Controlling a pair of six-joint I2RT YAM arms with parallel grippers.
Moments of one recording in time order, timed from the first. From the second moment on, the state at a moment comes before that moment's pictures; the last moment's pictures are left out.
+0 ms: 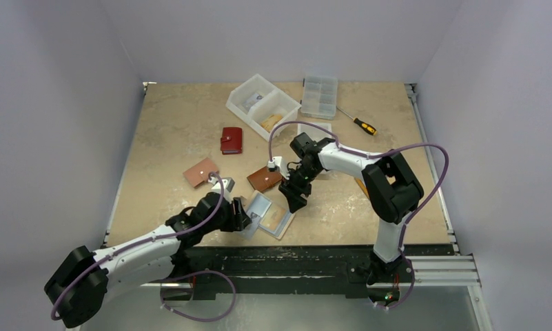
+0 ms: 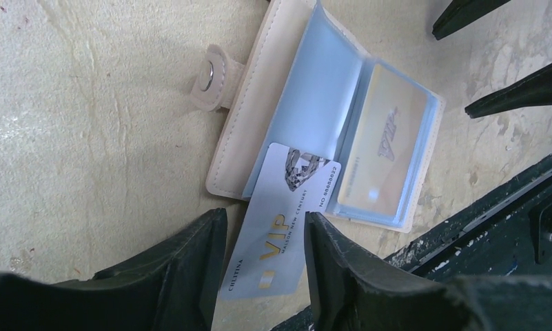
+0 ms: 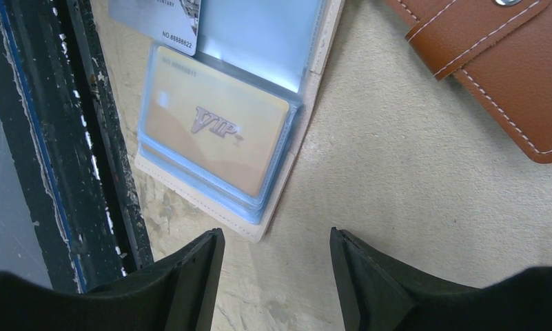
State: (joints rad) left arm -0.77 0.87 0.22 -0.07 -0.03 -0.73; right arm 0.62 1.87 1.22 -0.77 -0.64 -0.60
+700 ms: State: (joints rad) left arm -0.75 0.81 0.19 0.02 0.05 -0.79; right arm 0.62 1.83 1.21 -0.77 -0.65 -0.61
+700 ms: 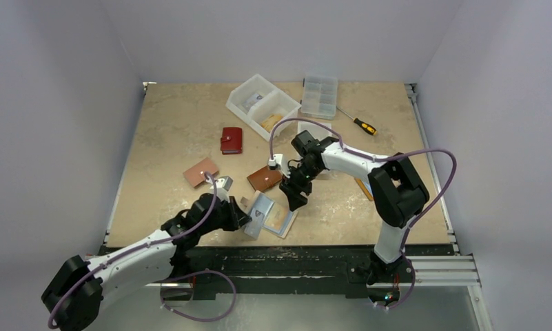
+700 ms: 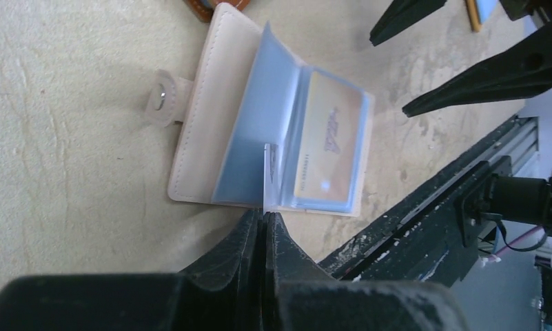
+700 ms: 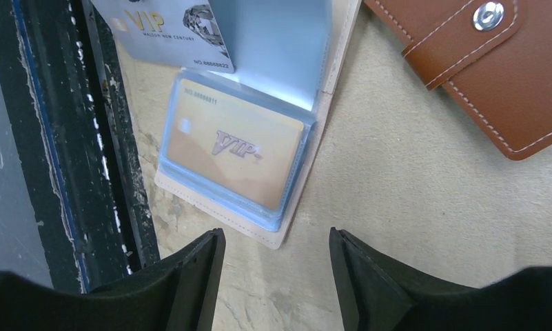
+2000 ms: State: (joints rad) left arm -0.75 0.81 0.25 0.20 0.28 -0.68; right arm 0.68 1.78 1.22 -0.73 -1.02 -0.81
